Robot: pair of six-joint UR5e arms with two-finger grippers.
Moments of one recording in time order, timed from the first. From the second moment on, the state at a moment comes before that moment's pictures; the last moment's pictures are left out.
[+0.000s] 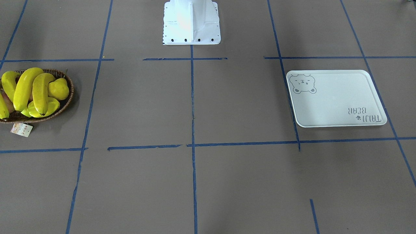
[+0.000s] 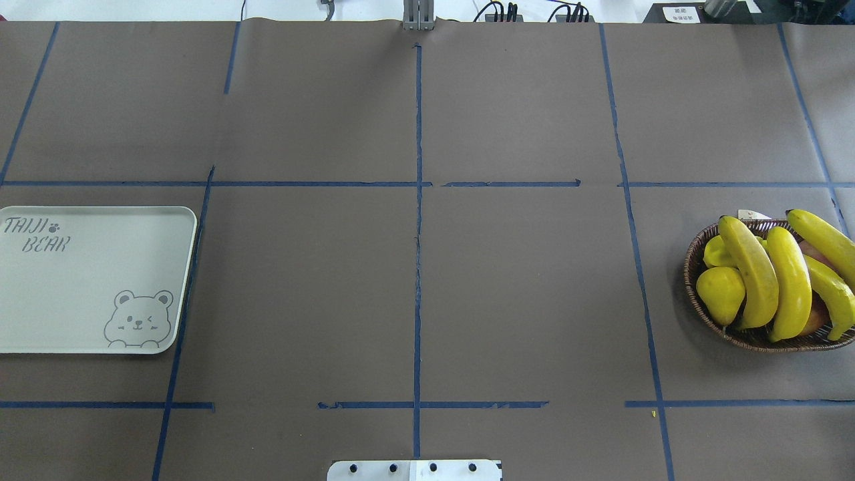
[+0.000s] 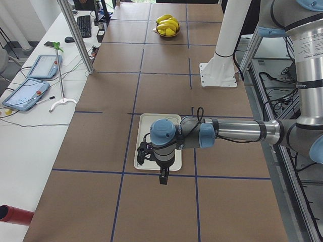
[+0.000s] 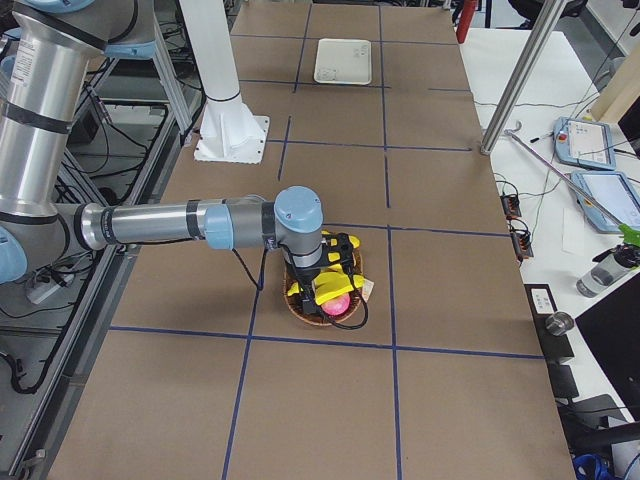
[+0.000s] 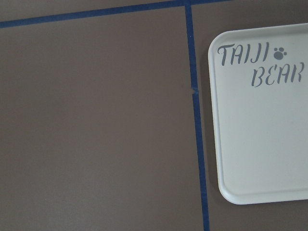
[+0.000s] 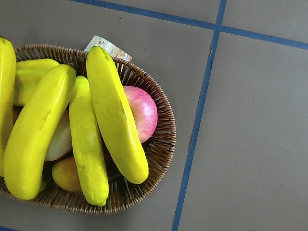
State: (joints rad) left arm -1.60 -1.32 -1.84 -1.46 -2.32 0.18; right arm 1.49 -1.92 2.02 -1.57 2.33 -0.08
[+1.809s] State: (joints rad) left arm -1.60 -1.32 -1.84 -1.46 -2.32 0.18; right arm 1.24 -1.89 1.81 -1.09 2.25 -0.07
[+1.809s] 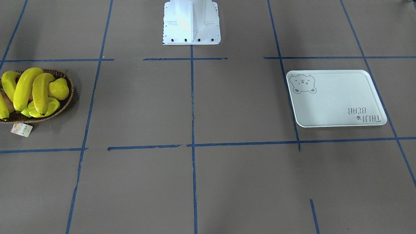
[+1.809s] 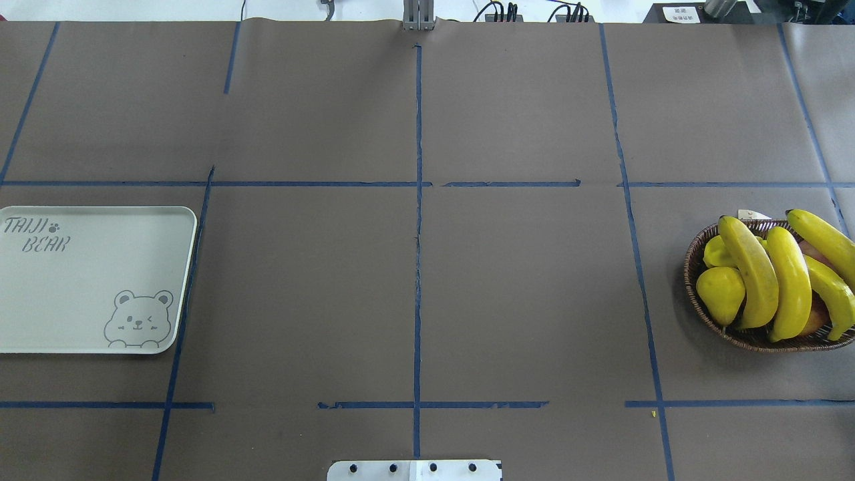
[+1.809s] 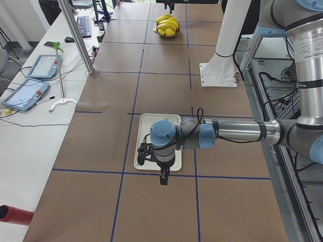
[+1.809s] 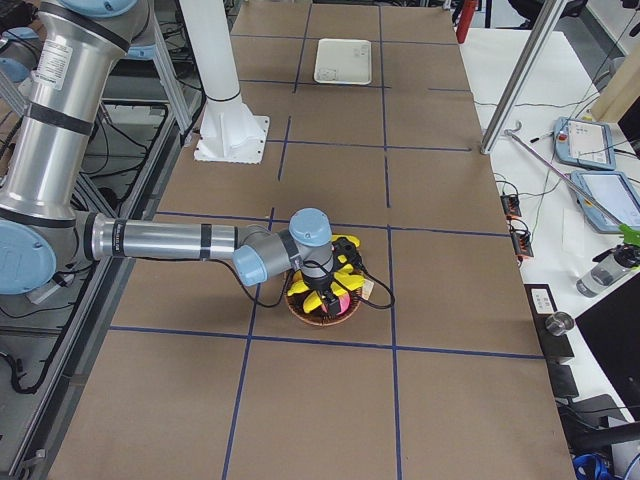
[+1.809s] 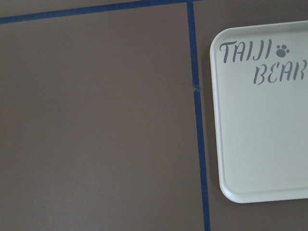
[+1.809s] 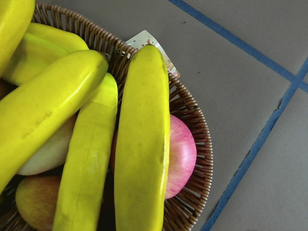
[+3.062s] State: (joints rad) left arm -1.60 -1.32 -1.83 -1.46 -2.32 0.18; right arm 1.18 -1.86 1.76 -1.07 2.25 -0.06
